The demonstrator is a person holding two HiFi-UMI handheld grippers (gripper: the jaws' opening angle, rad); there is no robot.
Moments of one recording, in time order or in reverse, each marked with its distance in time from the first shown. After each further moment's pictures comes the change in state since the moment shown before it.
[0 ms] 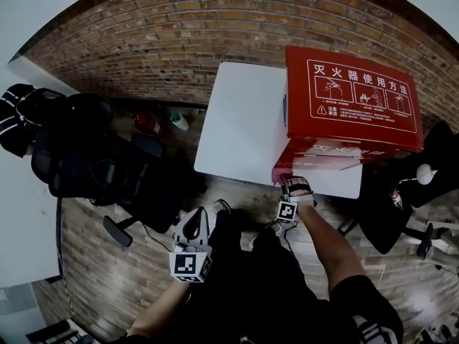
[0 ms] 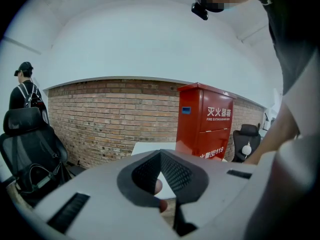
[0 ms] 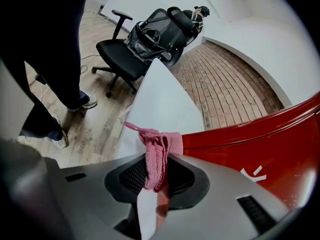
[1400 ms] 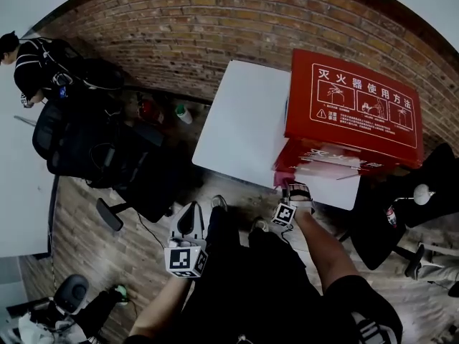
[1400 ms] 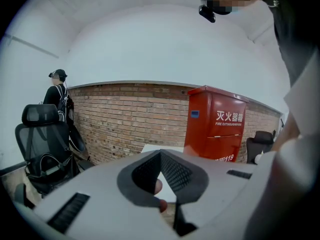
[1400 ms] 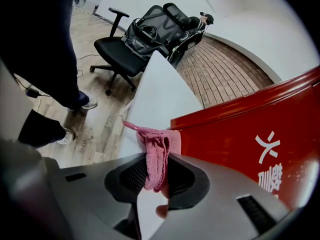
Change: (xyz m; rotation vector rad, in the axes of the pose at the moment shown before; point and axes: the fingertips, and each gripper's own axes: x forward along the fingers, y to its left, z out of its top) left arm -0.007 -0.007 -0.004 -0.087 -0.060 0.153; right arm 0.004 0.015 -0.034 0.029 0.043 0.029
